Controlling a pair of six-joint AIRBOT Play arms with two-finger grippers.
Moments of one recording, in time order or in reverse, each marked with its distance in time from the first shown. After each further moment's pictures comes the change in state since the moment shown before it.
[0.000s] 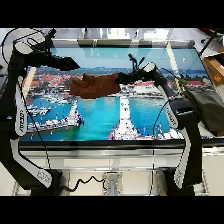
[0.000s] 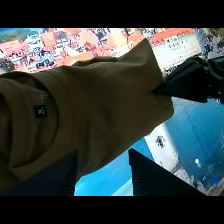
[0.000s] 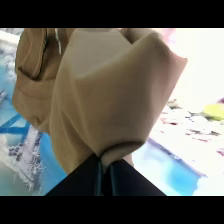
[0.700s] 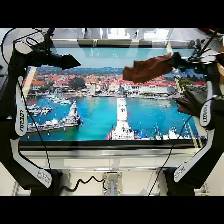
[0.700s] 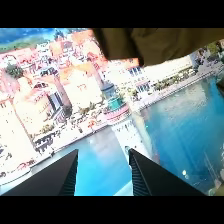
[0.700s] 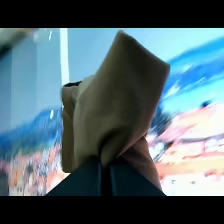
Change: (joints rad) left arm -0.006 0.000 0.000 -0.060 0.032 -0.021; right arm -0.529 0.150 0.000 -0.050 -0.159 0.137
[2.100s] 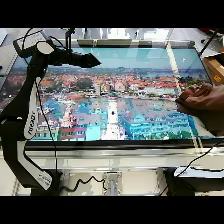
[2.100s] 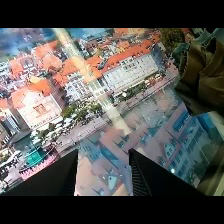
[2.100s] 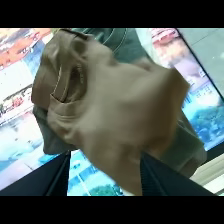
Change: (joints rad) left arm -0.188 0.001 0.002 -0.052 0.110 -0.004; right arm -0.394 0.541 0.000 -0.672 0.710 0.051
